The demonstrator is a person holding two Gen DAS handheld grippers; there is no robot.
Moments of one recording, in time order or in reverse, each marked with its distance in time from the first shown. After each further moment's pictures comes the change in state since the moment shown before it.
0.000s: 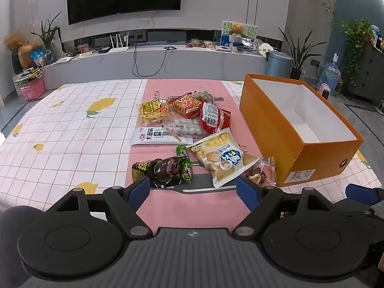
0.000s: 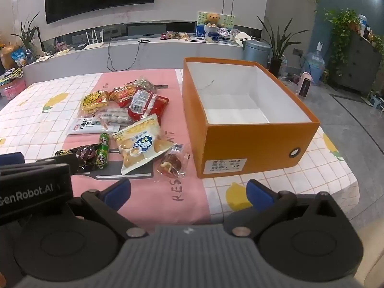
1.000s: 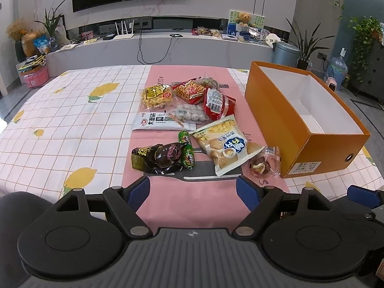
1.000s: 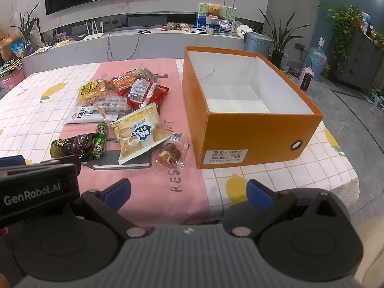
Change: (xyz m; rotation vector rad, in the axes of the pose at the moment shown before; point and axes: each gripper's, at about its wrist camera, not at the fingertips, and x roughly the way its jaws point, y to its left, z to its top) left arm 0.012 -0.001 -0.006 -0.045 0.074 0.005; right arm 0.009 0.001 -0.004 -0.010 0.058 0.004
